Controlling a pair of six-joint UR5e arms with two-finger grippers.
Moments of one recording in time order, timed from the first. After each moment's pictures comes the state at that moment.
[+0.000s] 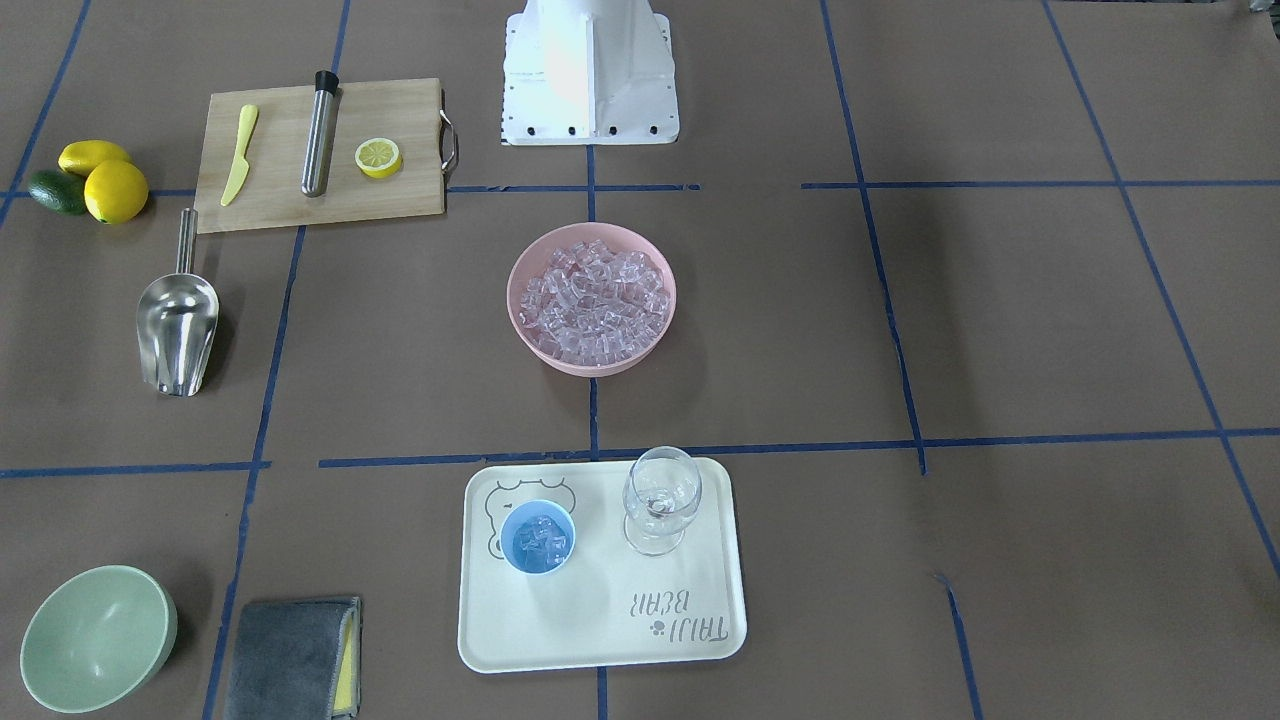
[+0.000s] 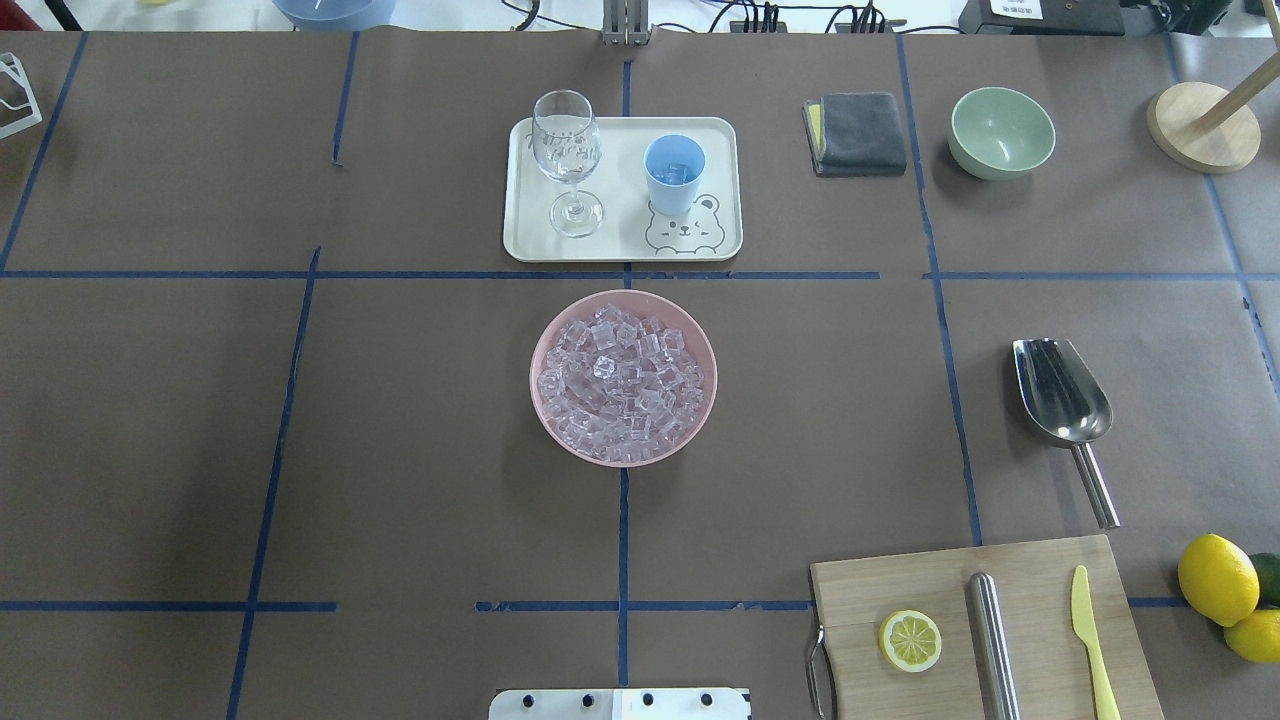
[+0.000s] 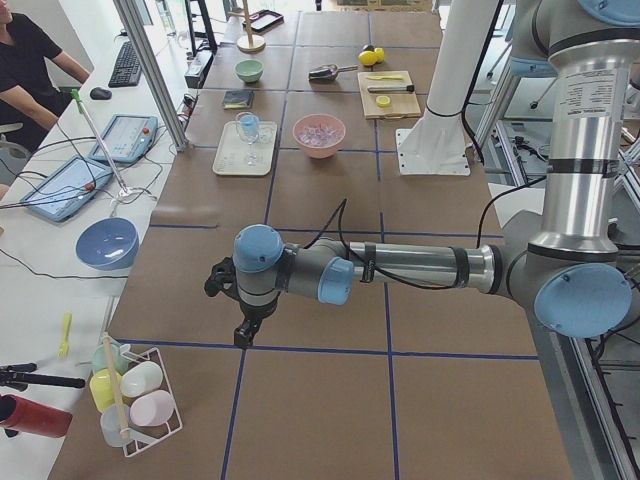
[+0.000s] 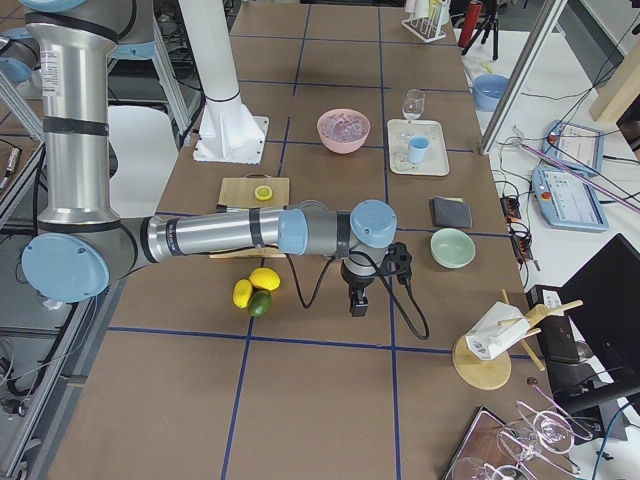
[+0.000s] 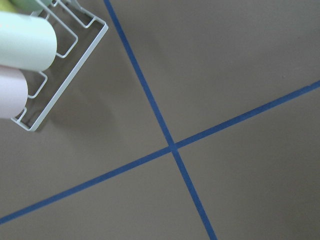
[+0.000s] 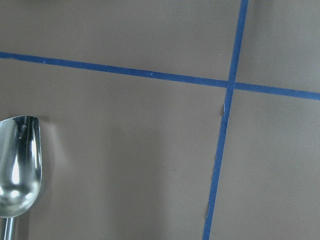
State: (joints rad) left arm -1.57 -1.57 -1.59 -1.71 -2.32 0.25; right arm 1.52 -1.61 1.76 -1.72 2.43 -0.09
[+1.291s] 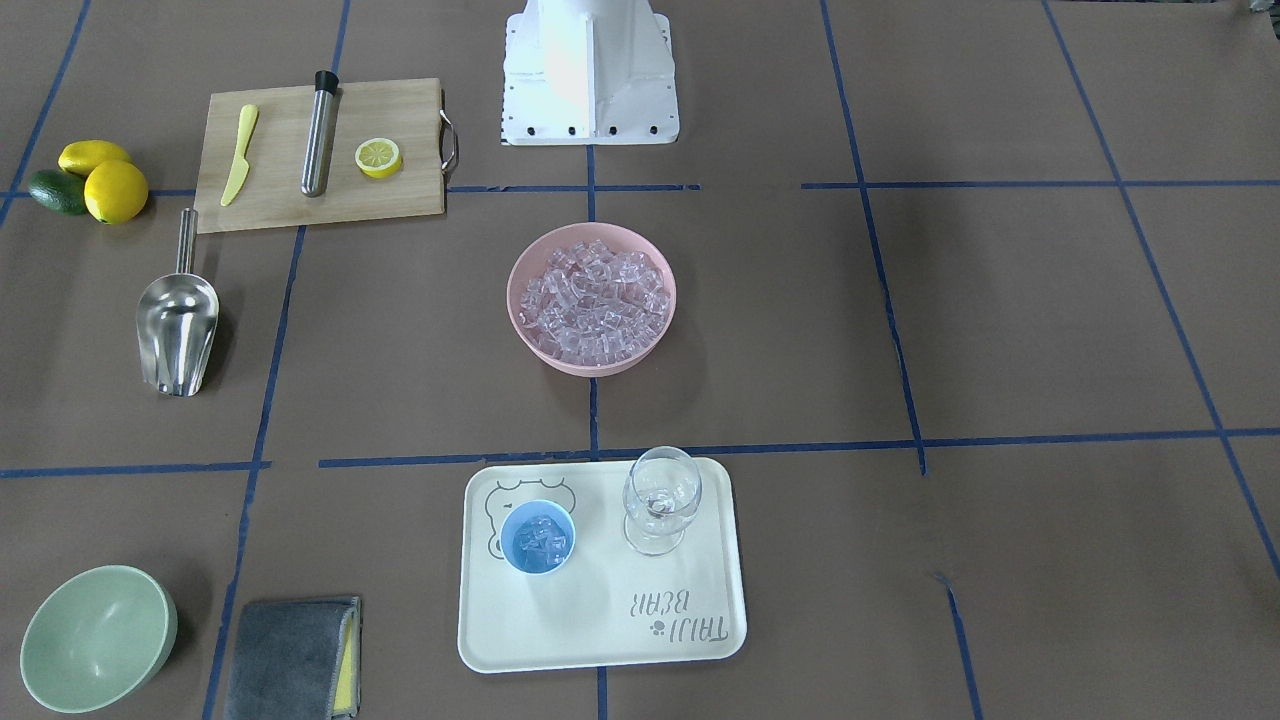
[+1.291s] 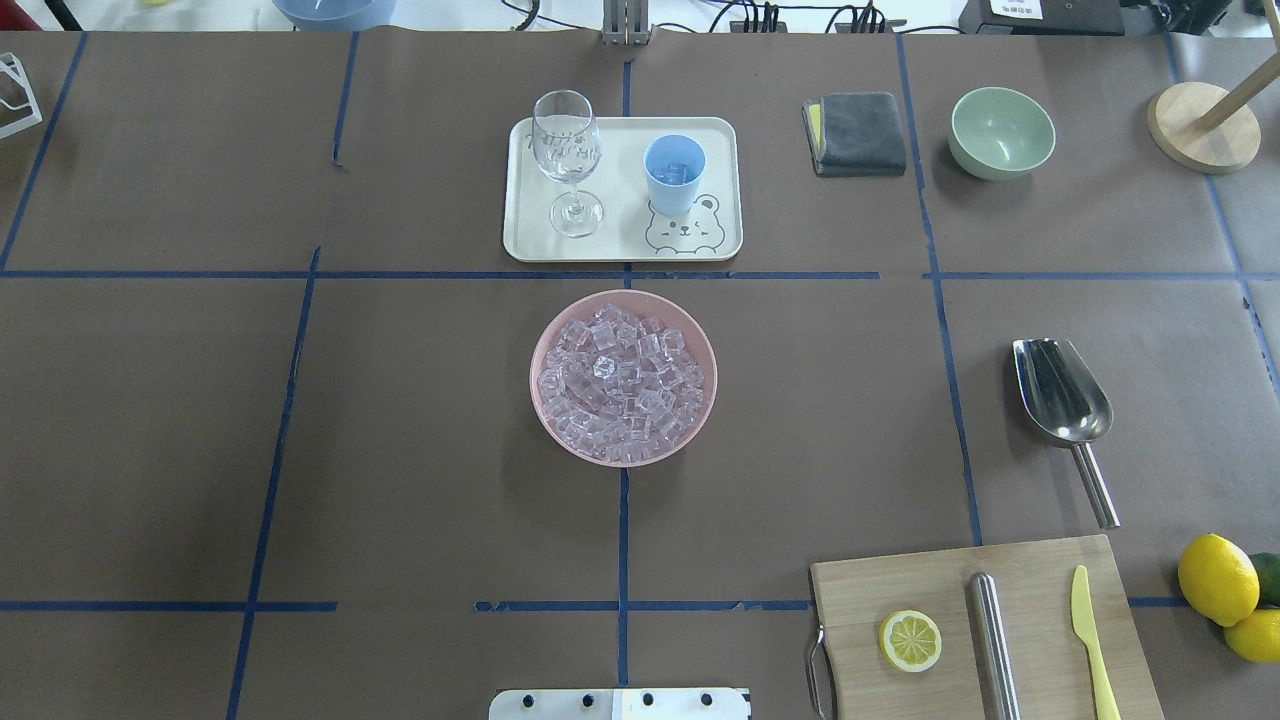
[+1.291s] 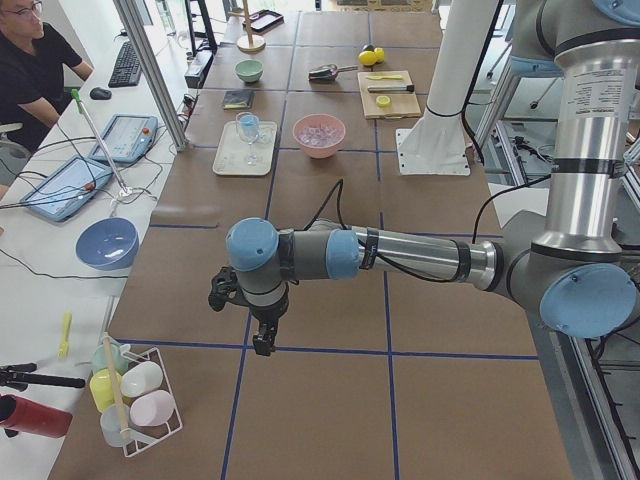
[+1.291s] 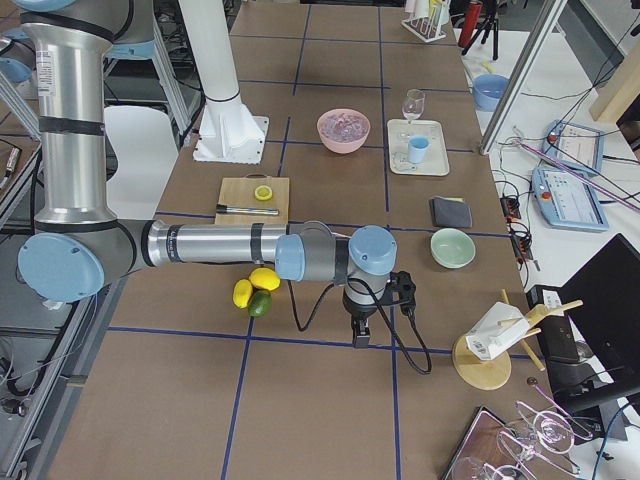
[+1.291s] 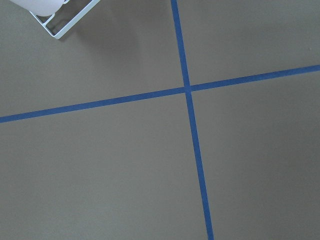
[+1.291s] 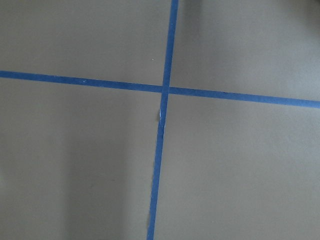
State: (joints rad) left arm -1.63 -1.59 -1.68 -1.39 -2.32 0.24; right arm 1.56 -1.61 1.65 -1.60 2.32 -0.06
